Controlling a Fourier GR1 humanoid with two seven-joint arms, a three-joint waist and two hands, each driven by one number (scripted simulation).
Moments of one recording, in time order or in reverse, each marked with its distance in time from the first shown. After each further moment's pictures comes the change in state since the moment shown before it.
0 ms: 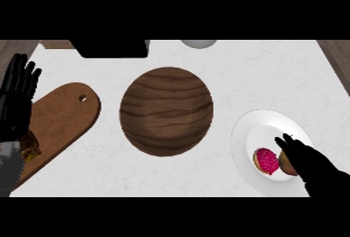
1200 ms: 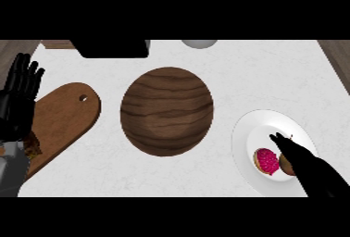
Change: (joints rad) left arm -0.003 -0.099 0.087 -0.041 -0.114 -0.064 0.064; right arm 0.075 0.162 -0.124 0.309 0.114 0.008 -0.318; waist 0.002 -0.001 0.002
